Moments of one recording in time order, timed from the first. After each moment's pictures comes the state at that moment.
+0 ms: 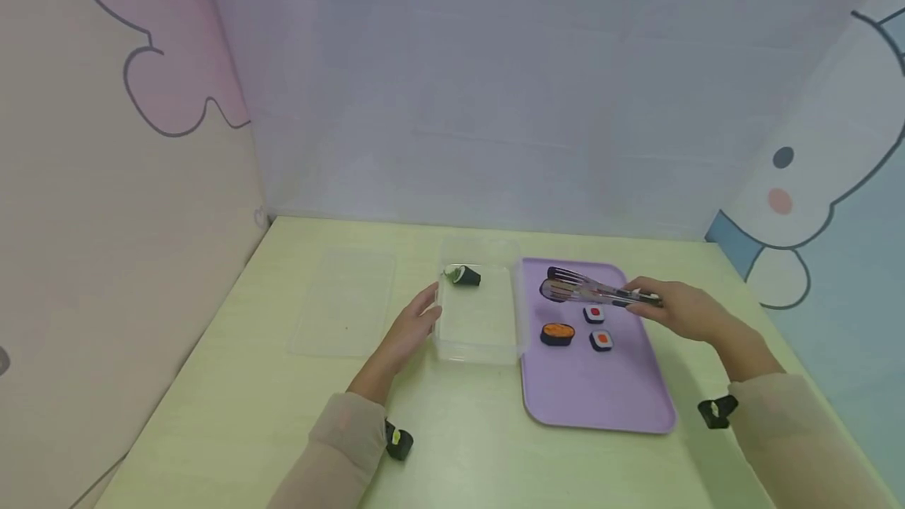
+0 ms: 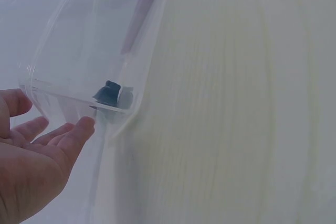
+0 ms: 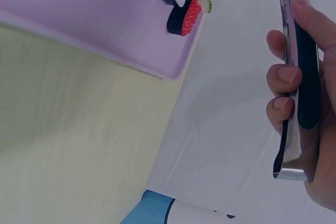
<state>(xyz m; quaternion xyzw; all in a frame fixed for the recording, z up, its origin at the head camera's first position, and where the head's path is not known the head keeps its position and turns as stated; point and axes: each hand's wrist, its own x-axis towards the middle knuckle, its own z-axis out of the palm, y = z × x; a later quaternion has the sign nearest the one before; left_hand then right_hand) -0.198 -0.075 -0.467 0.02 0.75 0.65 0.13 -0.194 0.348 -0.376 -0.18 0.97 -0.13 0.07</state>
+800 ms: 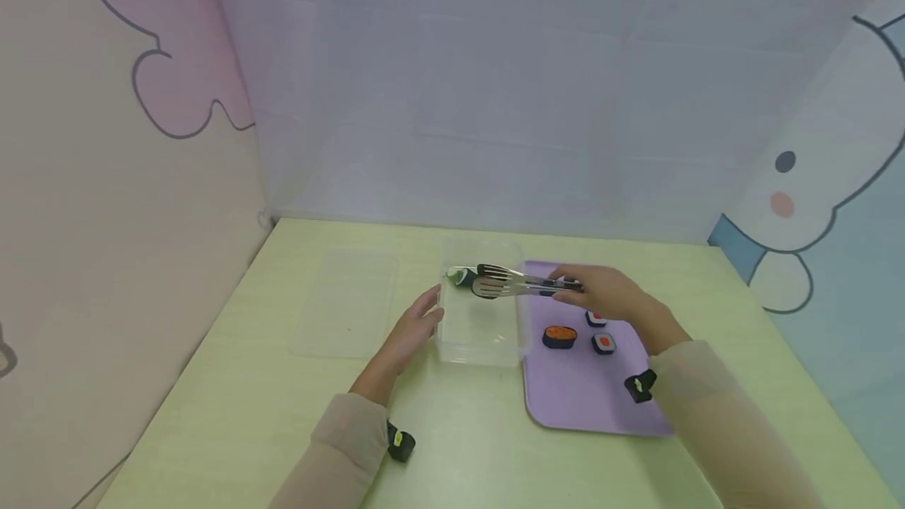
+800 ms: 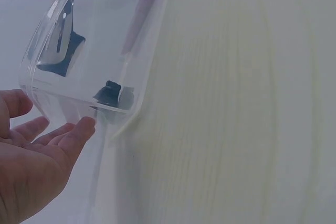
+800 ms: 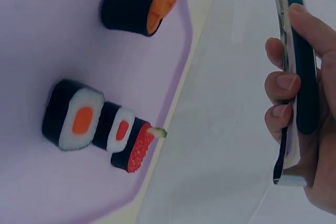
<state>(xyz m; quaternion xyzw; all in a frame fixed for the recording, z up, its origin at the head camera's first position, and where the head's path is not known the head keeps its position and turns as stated) -0.199 -0.076 -0.469 0.03 0.74 0.66 0.13 -0.229 0.253 -0.375 -0.25 0.95 -0.14 0.09</state>
